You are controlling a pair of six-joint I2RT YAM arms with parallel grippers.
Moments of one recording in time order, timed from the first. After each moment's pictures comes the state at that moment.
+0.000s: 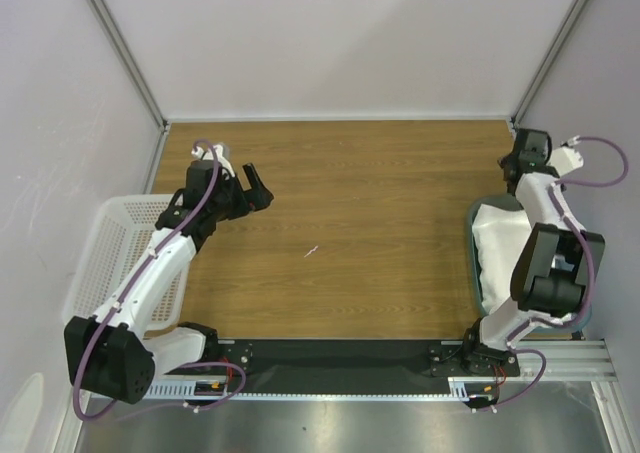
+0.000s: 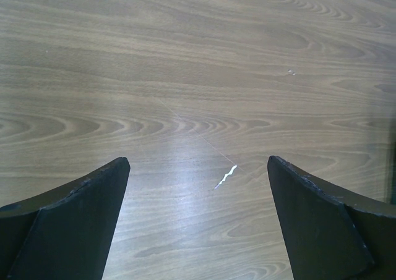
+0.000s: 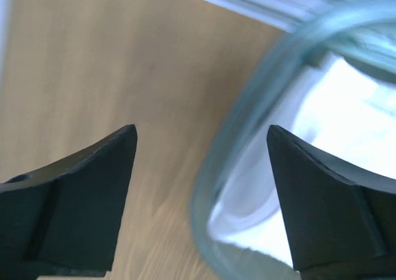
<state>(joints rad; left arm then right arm) -0.24 1.15 0.92 -0.41 0.06 -0.50 -0.23 1.65 1.21 -0.37 0.50 0.87</state>
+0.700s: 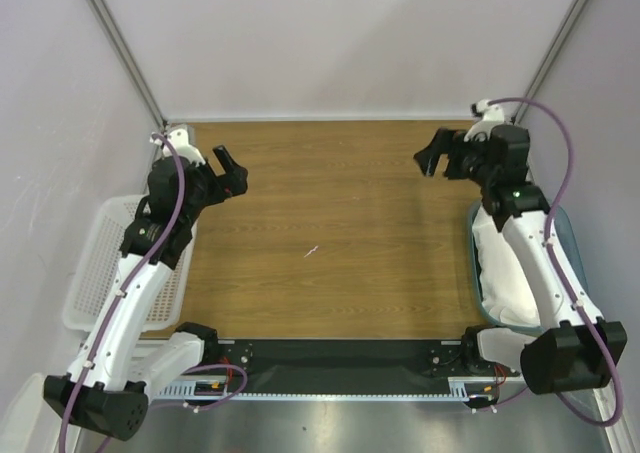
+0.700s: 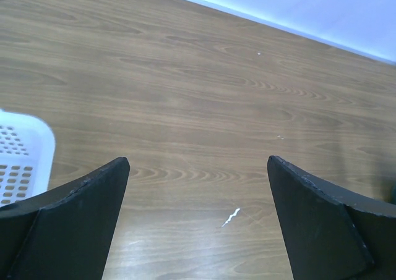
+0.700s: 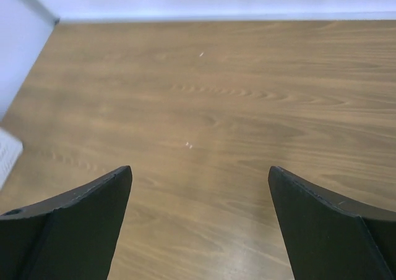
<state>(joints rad) -0.24 0.95 1.08 -0.48 -0.12 -0.42 0.08 1.20 1.17 -0.29 -0.29 0.23</state>
